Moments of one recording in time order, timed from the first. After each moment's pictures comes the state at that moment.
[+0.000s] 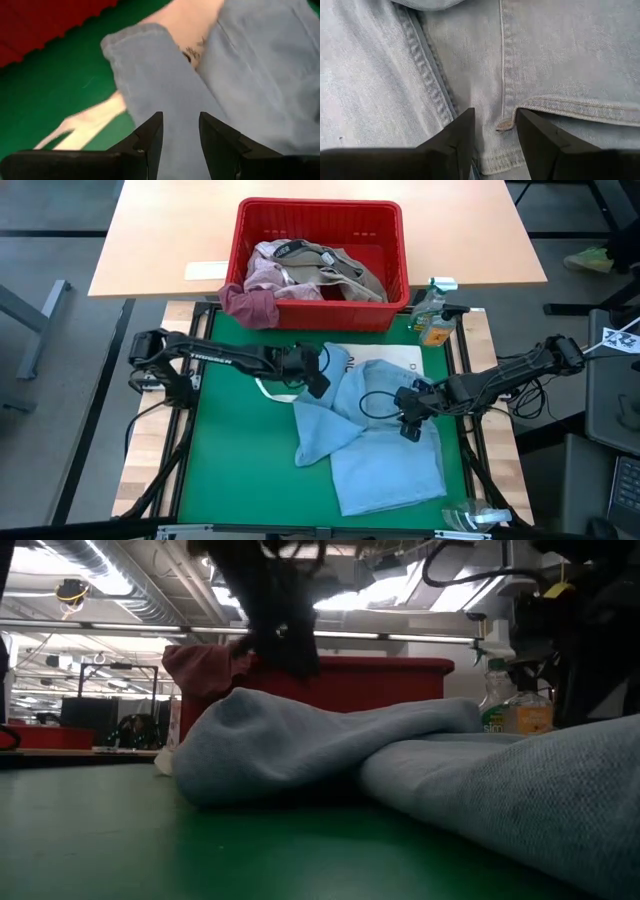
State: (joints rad) left arm 0.06 1.67 1.21 -0.45 -0.35 -0.71; right arm 0.31 1.12 0.65 -0.72 0.11 0.65
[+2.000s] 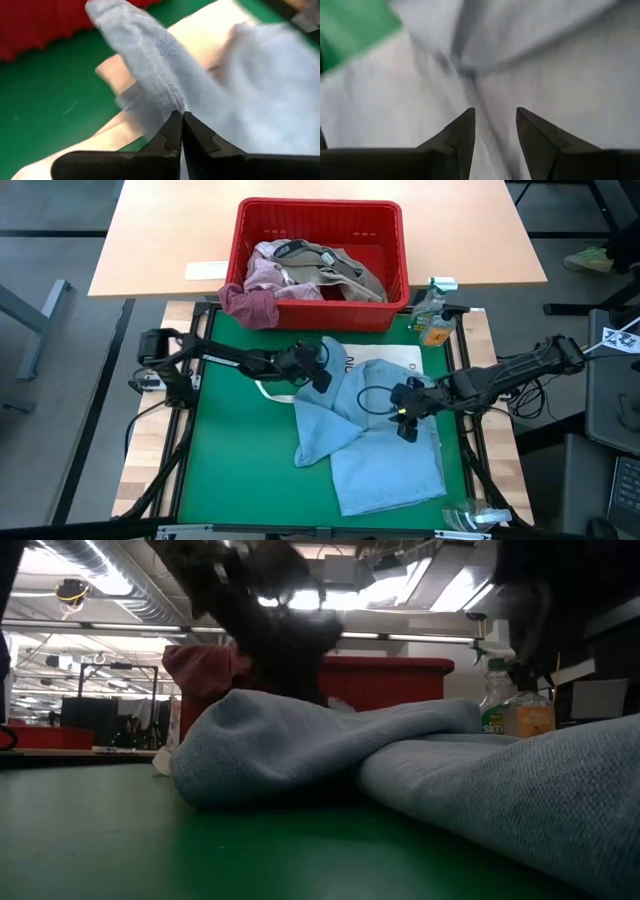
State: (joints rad) left arm 0.11 1.70 0.98 0.02 -0.35 -0.65; right arm 0.31 1.11 0.82 -0.71 0.13 0.61
